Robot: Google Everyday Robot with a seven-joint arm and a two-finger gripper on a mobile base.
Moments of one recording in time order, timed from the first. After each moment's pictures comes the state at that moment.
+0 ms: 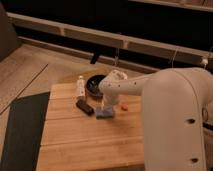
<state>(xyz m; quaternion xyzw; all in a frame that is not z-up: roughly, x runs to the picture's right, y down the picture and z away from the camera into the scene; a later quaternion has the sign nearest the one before) 0.034 0.121 0.886 -0.21 0.20 0.65 0.70</state>
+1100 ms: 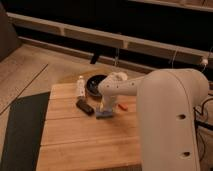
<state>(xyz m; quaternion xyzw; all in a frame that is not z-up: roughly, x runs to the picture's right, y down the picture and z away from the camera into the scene) 0.037 0.135 0.896 -0.21 0.23 0.67 0.68</state>
